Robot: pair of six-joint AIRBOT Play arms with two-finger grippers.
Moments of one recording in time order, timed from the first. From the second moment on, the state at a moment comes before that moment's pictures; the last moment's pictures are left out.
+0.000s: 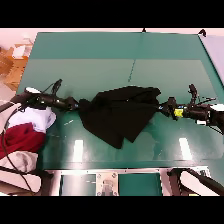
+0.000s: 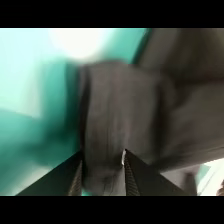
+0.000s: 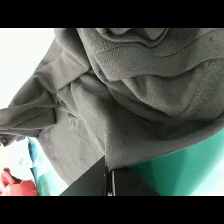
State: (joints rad) left arm 0.11 -1.65 1.00 0.53 -1.11 -0.87; right arm -0.33 -1.10 0.60 -0.49 1.09 1.18
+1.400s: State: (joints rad) left arm 0.15 -1.67 1.00 0.52 -1.18 -0.82; right arm -0.33 -1.10 0.60 -0.50 1.09 1.18
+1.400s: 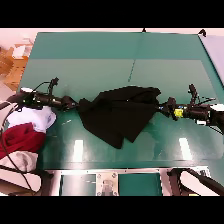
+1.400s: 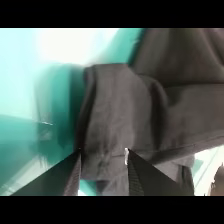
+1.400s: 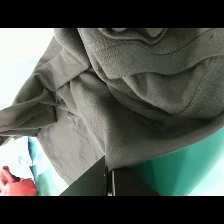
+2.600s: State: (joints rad) left arm 0.16 -1.20 1.45 0.36 -1.26 -0.83; right arm -0.49 -1.01 1.11 -0.32 1.32 1.15
